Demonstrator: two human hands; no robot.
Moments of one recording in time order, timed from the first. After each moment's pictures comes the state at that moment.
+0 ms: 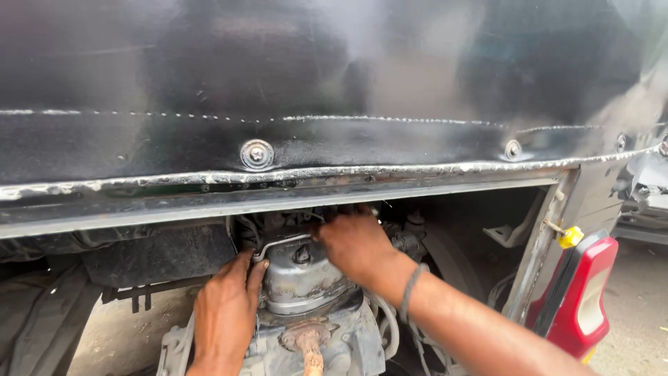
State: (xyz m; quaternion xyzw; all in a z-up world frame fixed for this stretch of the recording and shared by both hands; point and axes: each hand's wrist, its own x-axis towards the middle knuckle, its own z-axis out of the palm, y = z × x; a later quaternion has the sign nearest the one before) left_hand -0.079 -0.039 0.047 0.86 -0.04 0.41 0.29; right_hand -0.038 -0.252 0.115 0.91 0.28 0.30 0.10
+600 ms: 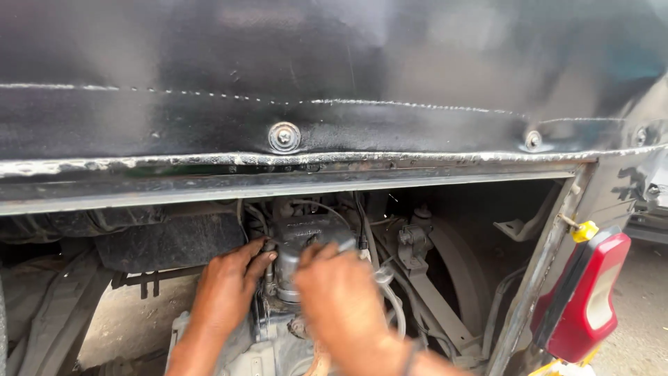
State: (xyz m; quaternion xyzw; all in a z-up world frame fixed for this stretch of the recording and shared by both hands) left_hand -0.081 -0.013 0.060 0.87 -0.08 0.33 0.36; right_hand -0.123 -0.194 0.097 0.92 0.20 0.28 0.20
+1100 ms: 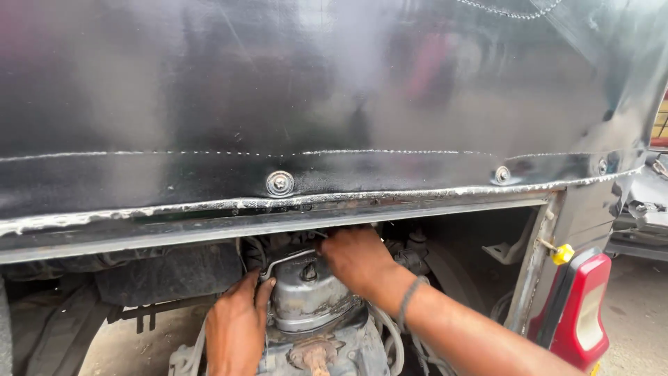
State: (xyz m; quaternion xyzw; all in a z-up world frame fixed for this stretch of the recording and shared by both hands) left_hand -0.085 -0.037 0.047 0.86 -0.01 0.39 0.31; right_hand -0.035 -0.251 0.109 0.88 0.32 0.35 0.08
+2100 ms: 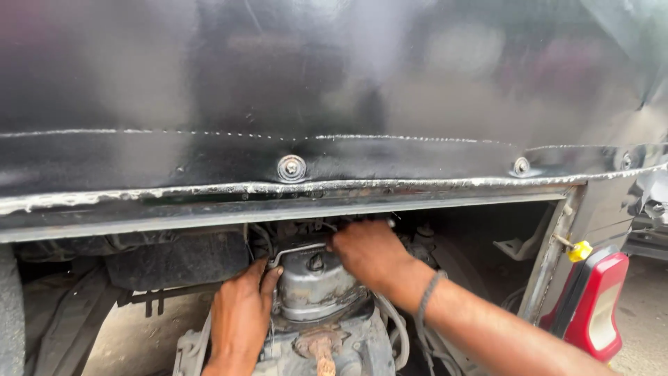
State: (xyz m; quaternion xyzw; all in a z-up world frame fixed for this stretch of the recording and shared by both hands) left_hand -0.088 -0.037 0.059 0.86 -0.03 0.39 0.32; right_hand -0.060 -0.246 0.137 0.93 0.27 0.24 0.09
